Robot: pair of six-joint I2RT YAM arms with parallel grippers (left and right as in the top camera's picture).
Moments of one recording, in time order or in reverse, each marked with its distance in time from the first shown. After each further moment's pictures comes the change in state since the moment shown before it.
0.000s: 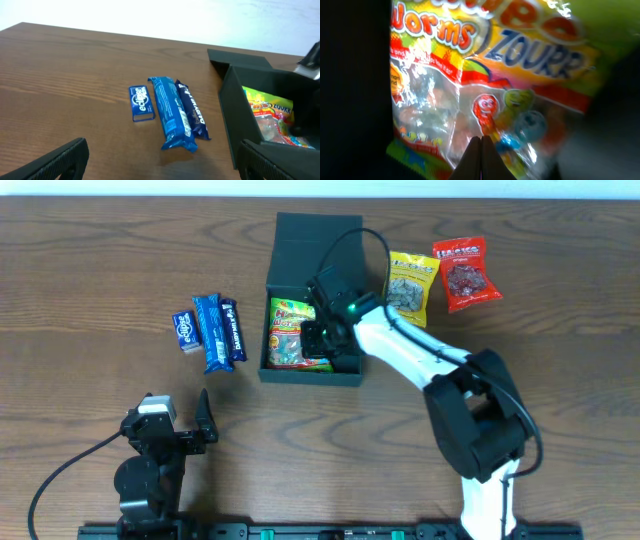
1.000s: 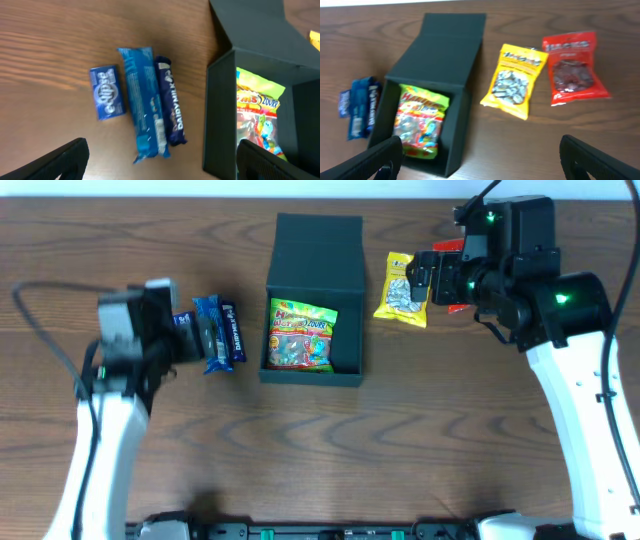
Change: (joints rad) left arm 0.000 1.311 0.878 -0.213 0.153 -0.019; right arm -0.355 -0.579 0.169 -0.335 0.208 -0.281
